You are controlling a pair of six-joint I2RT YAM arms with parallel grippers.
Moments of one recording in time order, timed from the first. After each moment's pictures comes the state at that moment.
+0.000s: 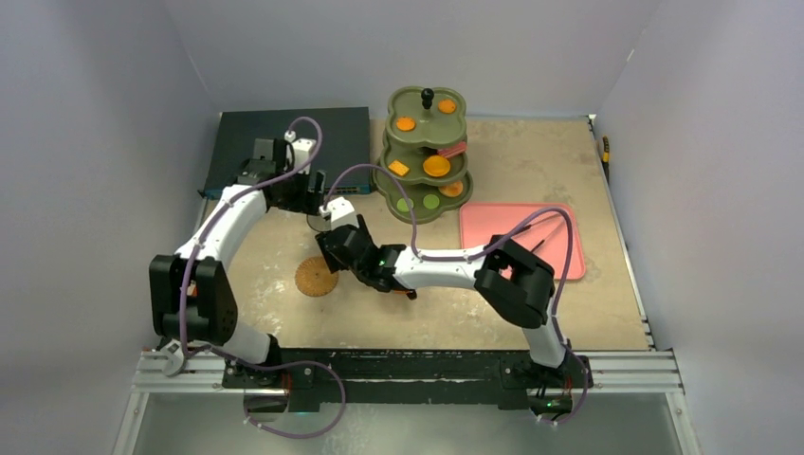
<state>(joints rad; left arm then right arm) -0.11 1.53 1.17 -0.58 0.16 0.08 1.17 2.00 1.36 0.05 0.49 0.39</state>
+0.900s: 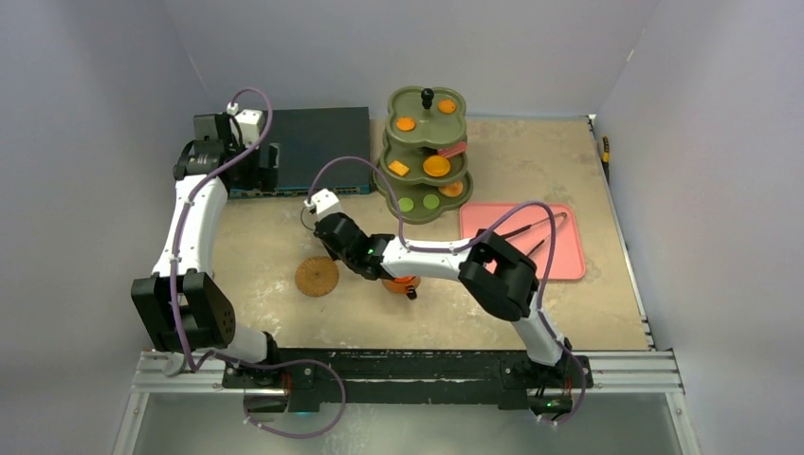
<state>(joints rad) 0.13 1.47 1.38 -0.72 0.10 0.19 1.12 2.14 1.55 0.04 0.42 0.24</state>
